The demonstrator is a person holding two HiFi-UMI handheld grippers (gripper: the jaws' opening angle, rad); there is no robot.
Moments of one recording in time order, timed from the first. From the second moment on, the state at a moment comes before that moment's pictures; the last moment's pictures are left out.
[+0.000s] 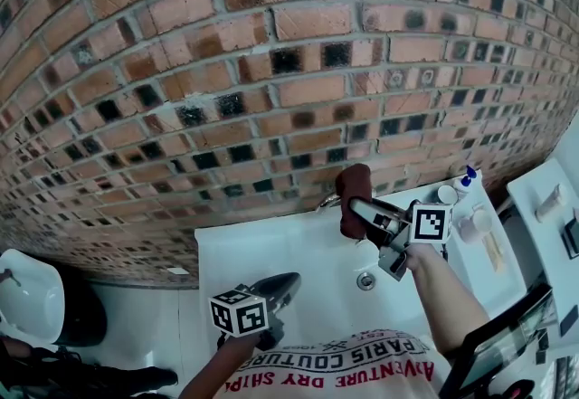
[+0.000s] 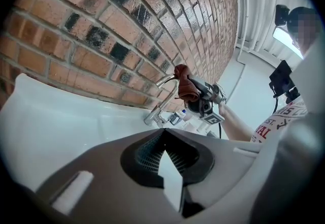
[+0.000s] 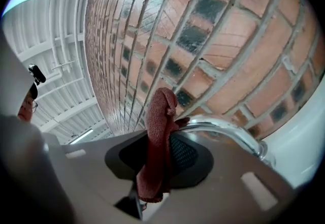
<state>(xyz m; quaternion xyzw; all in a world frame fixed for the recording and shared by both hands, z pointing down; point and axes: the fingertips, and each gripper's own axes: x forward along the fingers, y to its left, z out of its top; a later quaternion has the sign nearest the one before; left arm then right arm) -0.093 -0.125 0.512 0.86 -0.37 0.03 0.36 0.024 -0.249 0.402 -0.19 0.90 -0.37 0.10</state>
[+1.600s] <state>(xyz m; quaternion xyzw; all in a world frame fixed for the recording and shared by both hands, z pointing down) -0.076 -0.120 0.521 0.86 -0.36 0.05 0.36 0.037 -0.207 0.498 -0.21 0.87 -0.45 0.05</state>
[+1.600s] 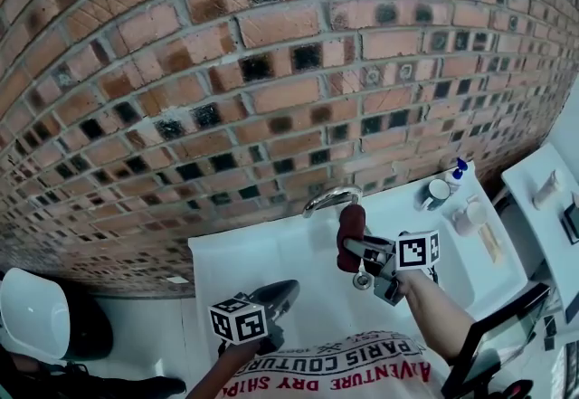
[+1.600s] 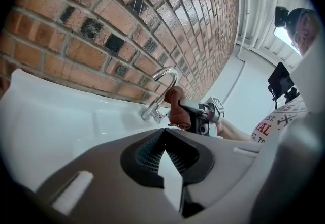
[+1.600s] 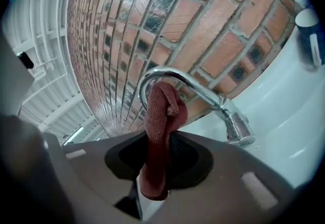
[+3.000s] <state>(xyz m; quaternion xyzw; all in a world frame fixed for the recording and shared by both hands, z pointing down) -0.085 -0.122 0.527 0.85 -0.37 0.04 0.37 0.041 -0.264 0.544 -0.28 0.82 -0.49 0.01</state>
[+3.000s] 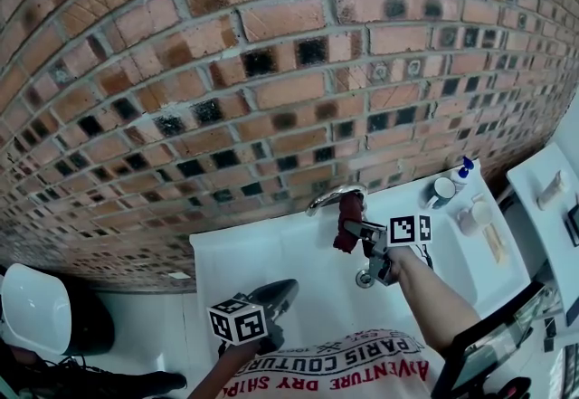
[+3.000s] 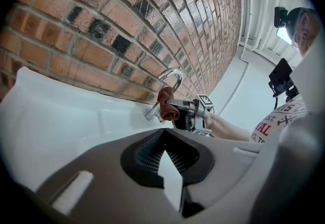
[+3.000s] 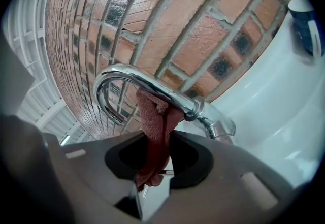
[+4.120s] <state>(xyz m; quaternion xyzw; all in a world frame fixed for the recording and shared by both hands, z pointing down) -0.089 -0.125 0.529 0.85 -0.38 0.03 0.37 -0.002 -0.261 0.451 -0.26 0.89 -0.37 0.00</state>
